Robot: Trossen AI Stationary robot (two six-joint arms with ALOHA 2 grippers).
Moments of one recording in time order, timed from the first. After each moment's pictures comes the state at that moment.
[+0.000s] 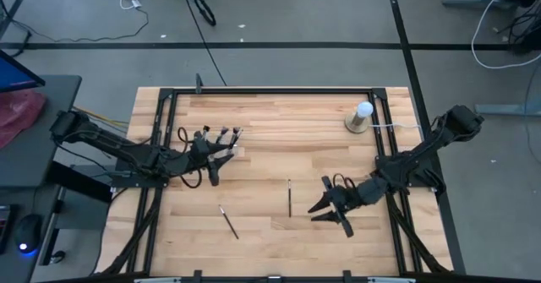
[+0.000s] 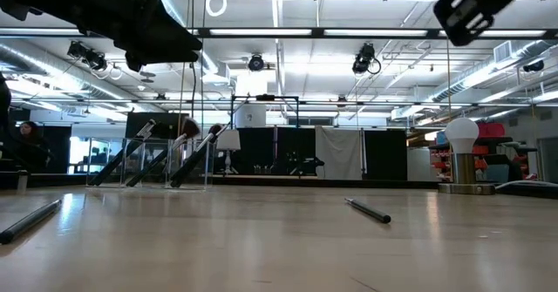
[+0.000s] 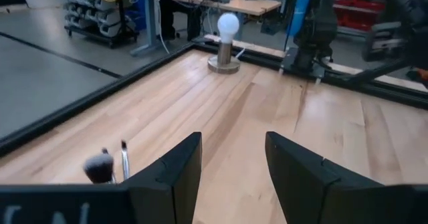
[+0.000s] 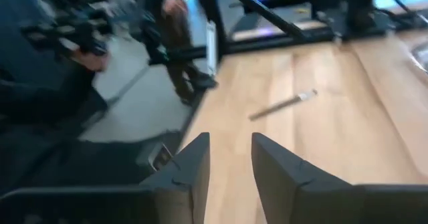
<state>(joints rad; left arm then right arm) -0.32 0.91 0.40 0.23 -0.74 -0.31 0.61 1.25 0.53 0.47 0.24 0.34</state>
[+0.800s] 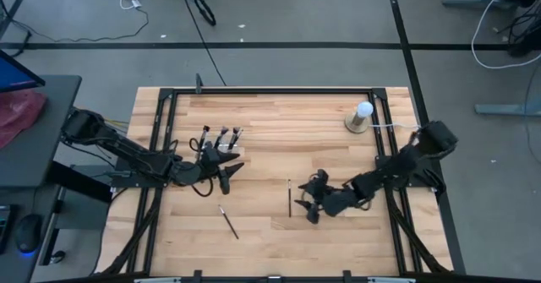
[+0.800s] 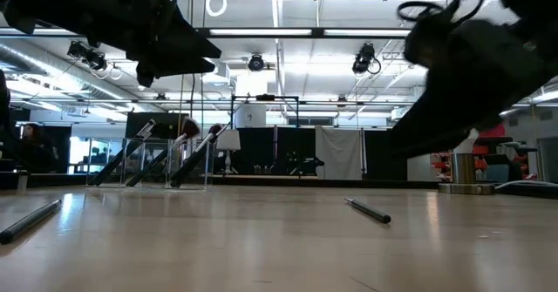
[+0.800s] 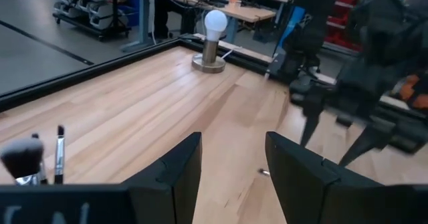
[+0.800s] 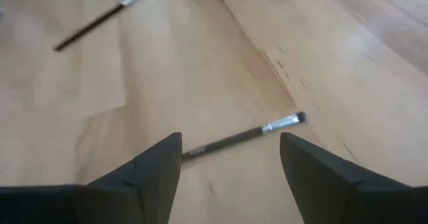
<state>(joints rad) -0.37 1.18 0.40 0.53 -0.77 -0.41 0.51 1.65 0.61 0.30 0.56 0.62</state>
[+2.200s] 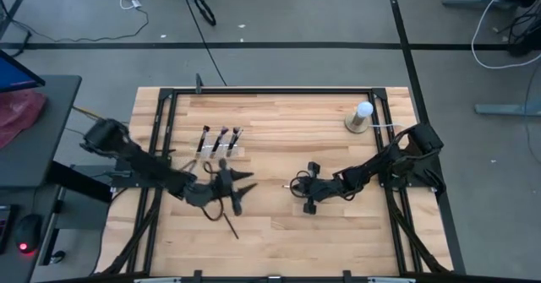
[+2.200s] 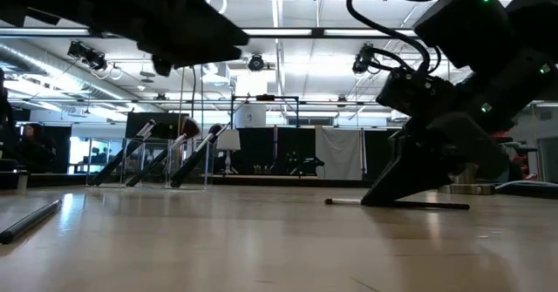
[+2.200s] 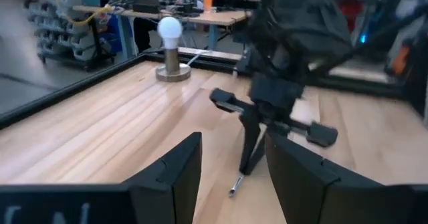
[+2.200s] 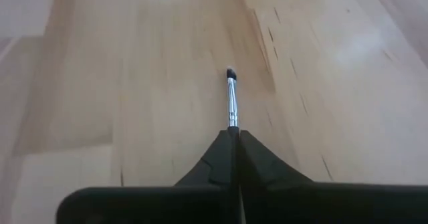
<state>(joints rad) -0.52 1.53 0.56 0.77 -0.87 -0.25 0.34 1.77 0.56 0.36 0.37 0.30</state>
